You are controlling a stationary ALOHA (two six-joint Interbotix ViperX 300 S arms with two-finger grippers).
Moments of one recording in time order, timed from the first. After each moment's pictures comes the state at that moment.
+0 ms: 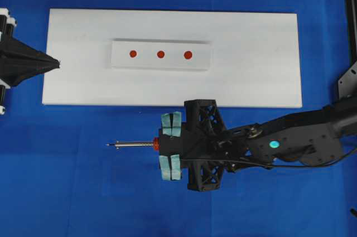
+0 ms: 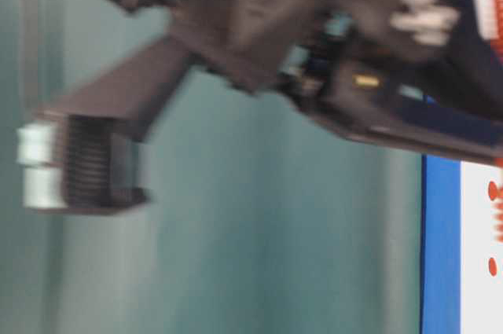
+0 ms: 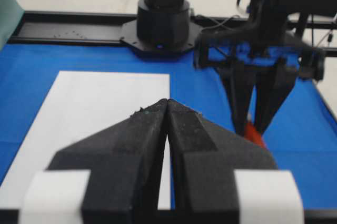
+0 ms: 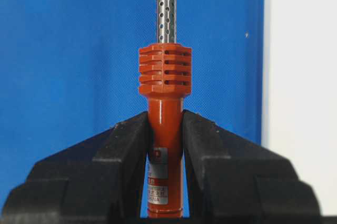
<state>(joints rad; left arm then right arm) -0.02 -0.99 1.23 0.00 -0.34 -0.03 0.31 0.15 0.34 -0.48 0.48 0.78</state>
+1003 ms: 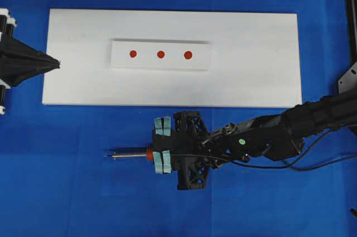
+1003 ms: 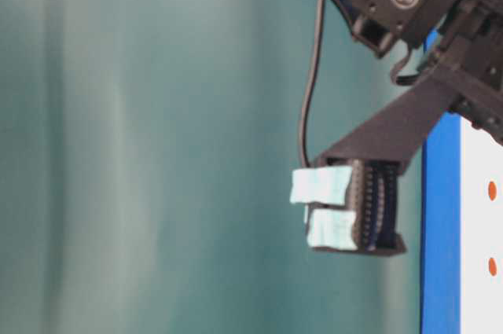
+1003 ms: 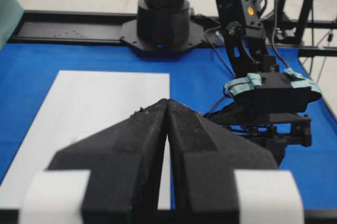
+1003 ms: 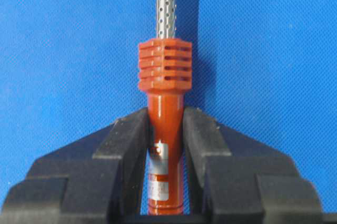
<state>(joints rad) -0.02 -0.99 1.23 0.00 -0.34 -0.02 0.27 0.35 0.39 -0.45 0.13 0.83</state>
